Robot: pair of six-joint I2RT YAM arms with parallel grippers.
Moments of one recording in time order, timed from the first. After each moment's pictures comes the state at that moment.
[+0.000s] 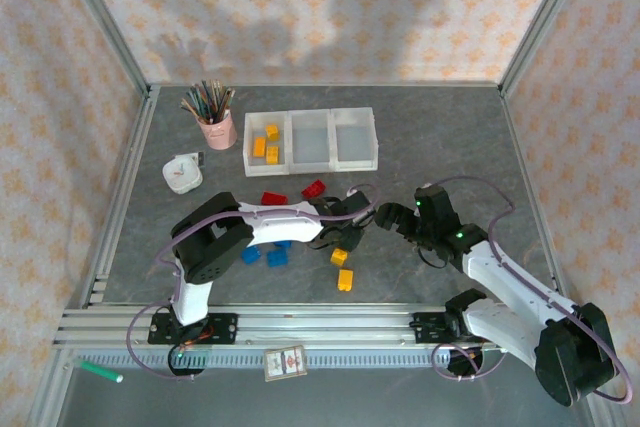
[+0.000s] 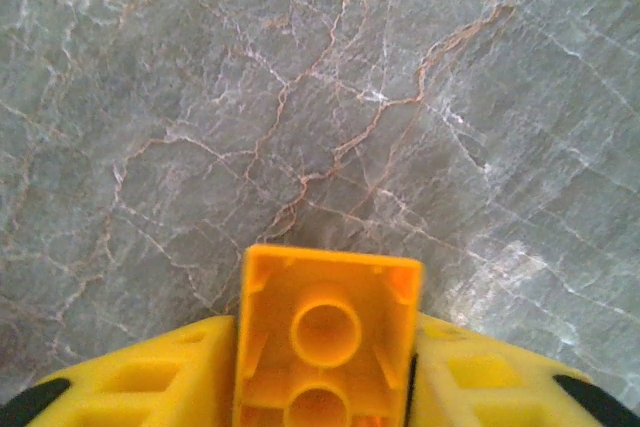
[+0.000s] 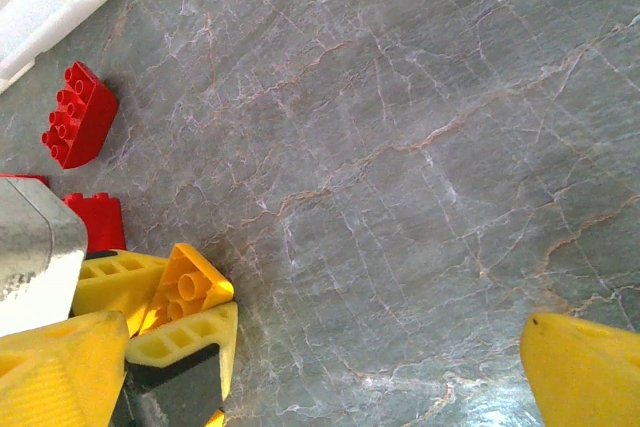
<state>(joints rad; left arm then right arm) -0.97 1.93 1.21 -0.44 -0.15 -0.43 0.43 0.94 0.48 -0.40 -0.12 0.79</state>
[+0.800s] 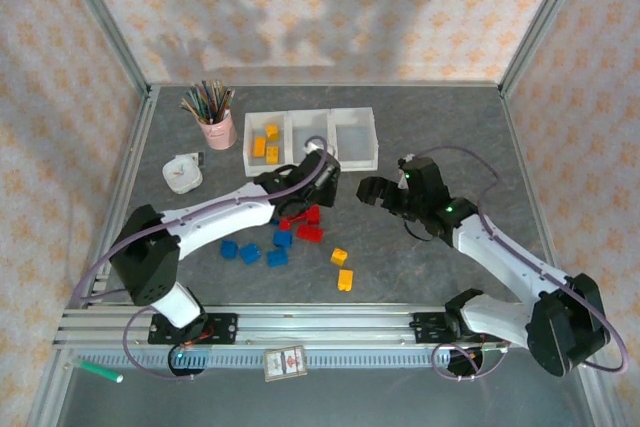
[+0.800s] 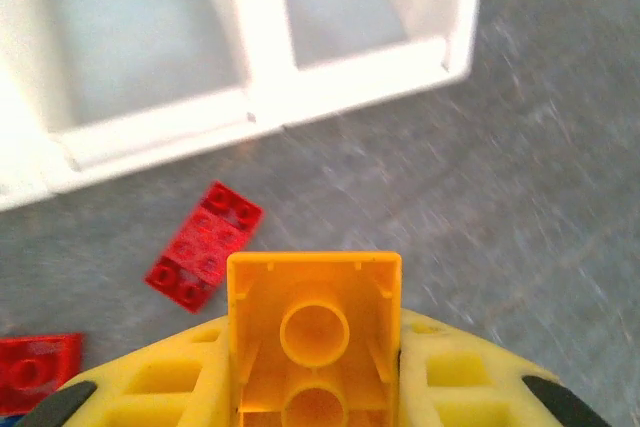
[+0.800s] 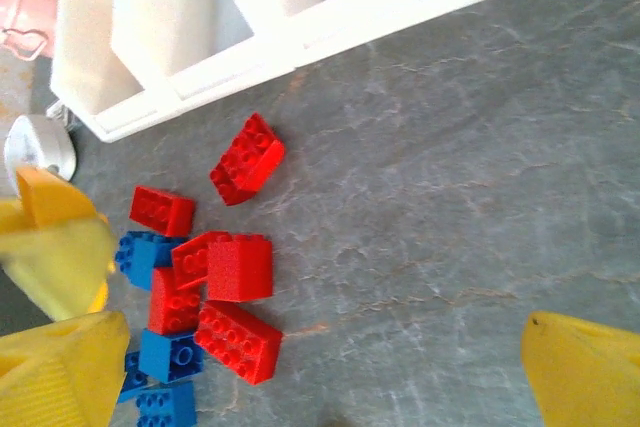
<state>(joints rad) -0.78 1.59 1.17 -0.44 -0.29 -0.54 0.49 1.13 0.72 -0.33 -0.19 0.73</state>
